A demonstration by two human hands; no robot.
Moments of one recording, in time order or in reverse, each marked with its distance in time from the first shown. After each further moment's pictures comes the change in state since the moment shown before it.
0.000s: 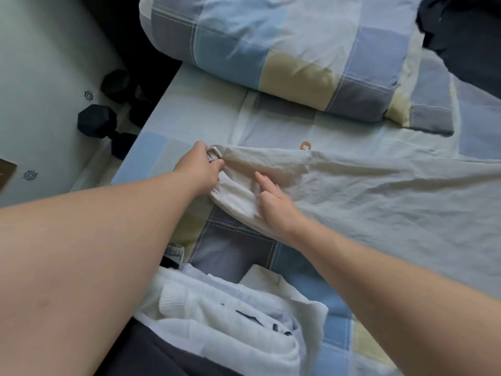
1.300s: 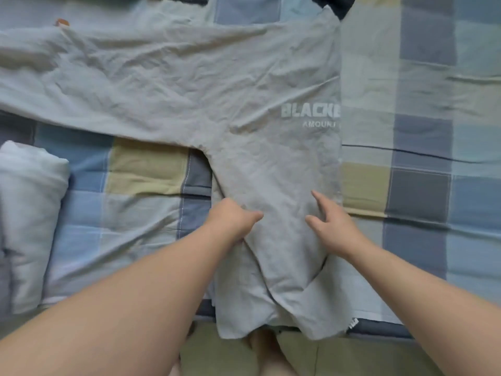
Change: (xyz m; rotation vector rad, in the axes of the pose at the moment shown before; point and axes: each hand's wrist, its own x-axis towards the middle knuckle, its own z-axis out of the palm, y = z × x) left_hand -0.418 0.251 0.365 0.061 -0.641 -0.161; right_hand -0.450 0.366 -0.293 -0.198 0.184 0.474
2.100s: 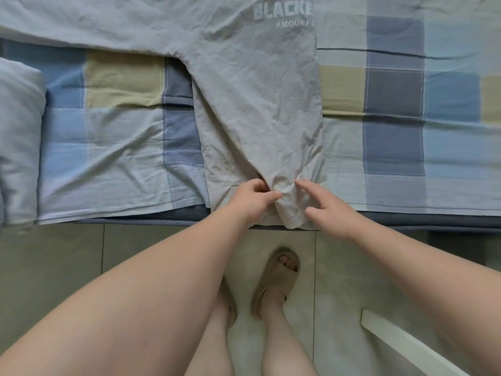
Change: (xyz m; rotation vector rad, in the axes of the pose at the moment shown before) left_hand -0.062 -0.101 0.156 -0.537 -0.189 0.221; right_hand -0.148 0.097 0.086 0.024 -0.167 -0.106
